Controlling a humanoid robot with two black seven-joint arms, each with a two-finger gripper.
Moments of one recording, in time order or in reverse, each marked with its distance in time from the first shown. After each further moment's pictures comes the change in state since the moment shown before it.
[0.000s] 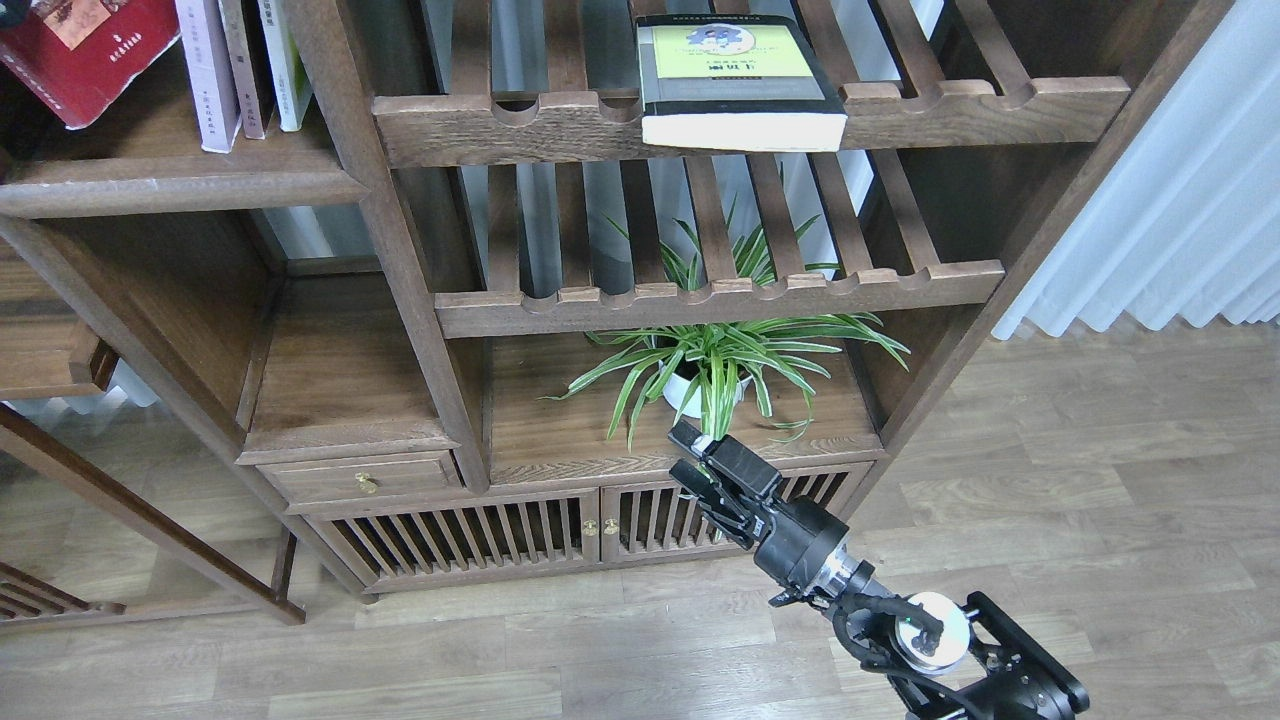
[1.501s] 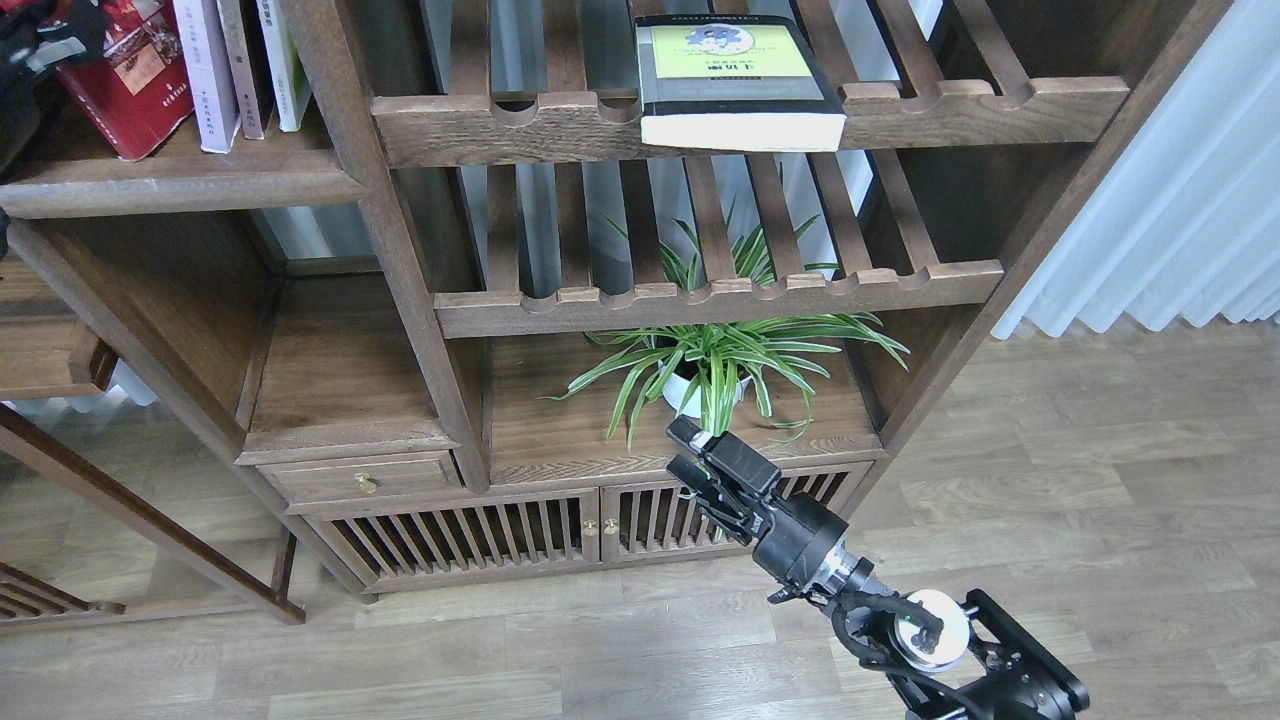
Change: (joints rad) left arm -0.084 -0.162 0.022 0.237 0.172 -0.116 -0.110; right arm -0.002 0.000 0.002 0.016 0.000 0.000 0.000
